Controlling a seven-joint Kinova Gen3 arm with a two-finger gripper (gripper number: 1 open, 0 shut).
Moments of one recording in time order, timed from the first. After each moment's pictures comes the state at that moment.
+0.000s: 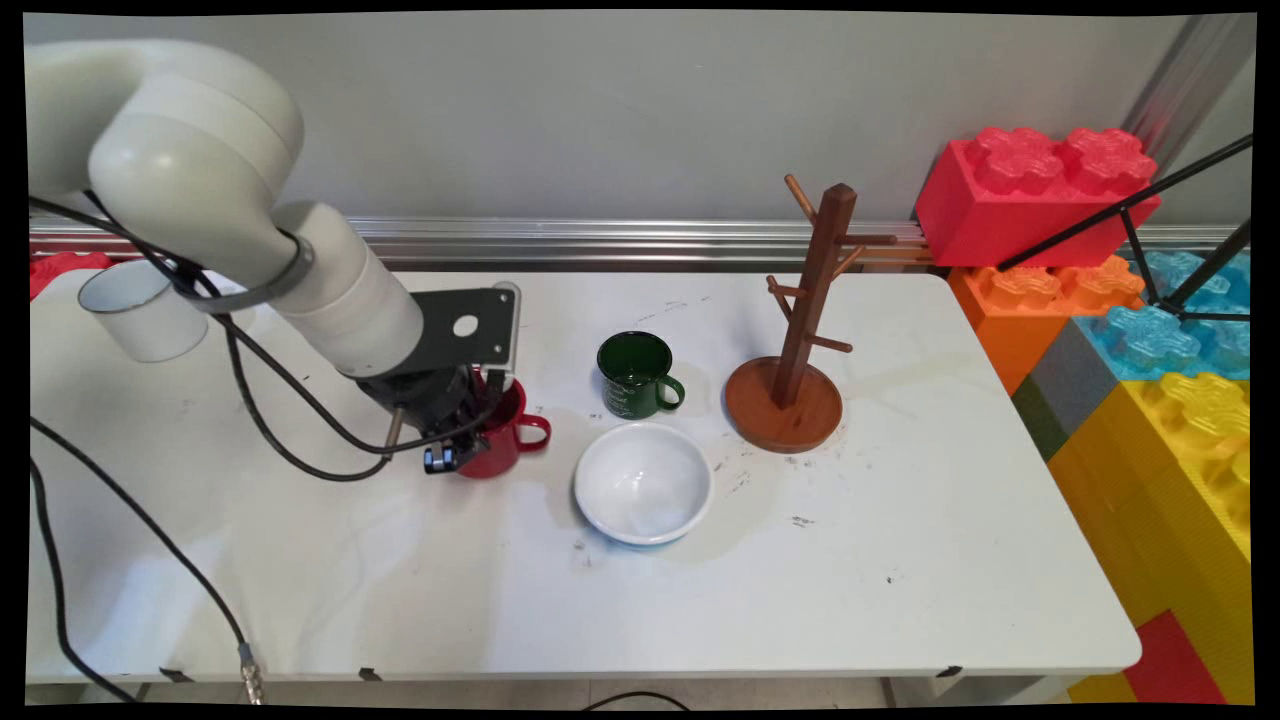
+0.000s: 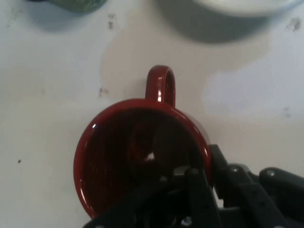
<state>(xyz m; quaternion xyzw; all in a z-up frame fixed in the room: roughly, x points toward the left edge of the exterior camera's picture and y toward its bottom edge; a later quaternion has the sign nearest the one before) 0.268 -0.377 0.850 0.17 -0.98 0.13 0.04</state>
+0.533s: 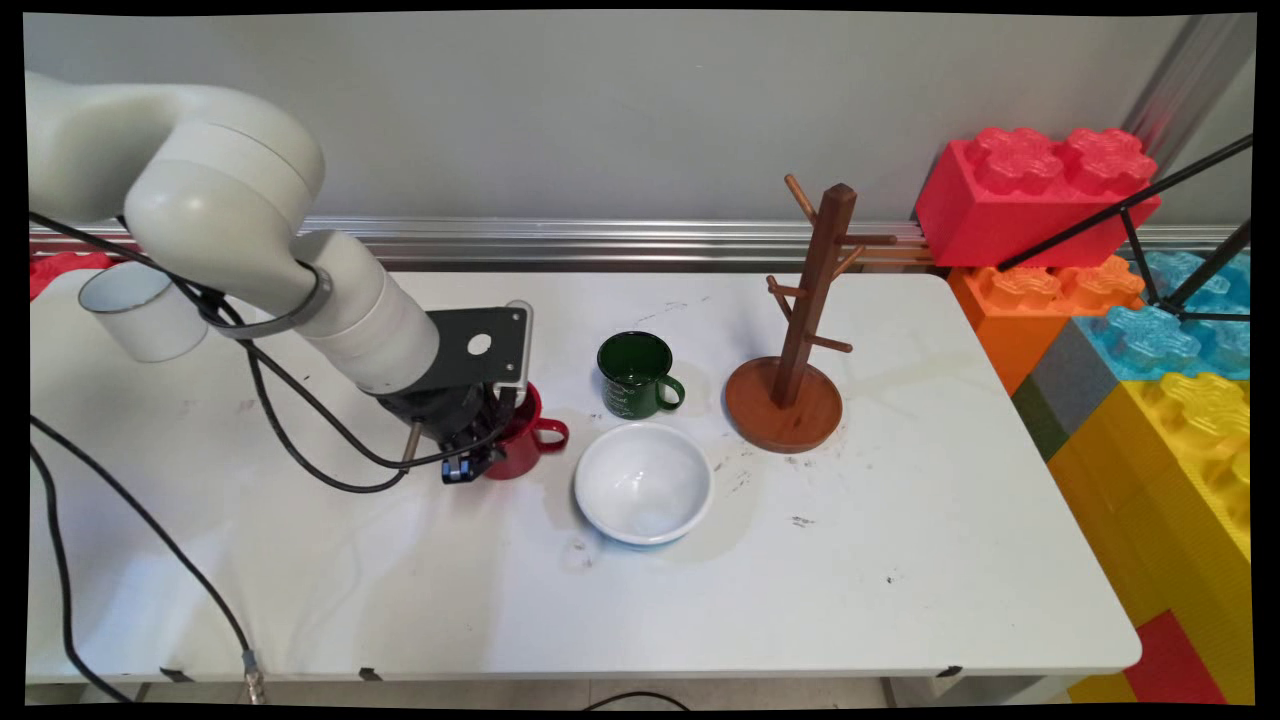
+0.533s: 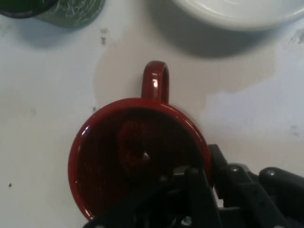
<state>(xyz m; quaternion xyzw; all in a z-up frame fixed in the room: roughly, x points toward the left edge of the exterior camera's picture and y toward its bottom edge) 0.266 -0.381 0.827 0.16 -0.98 0.13 0.05</state>
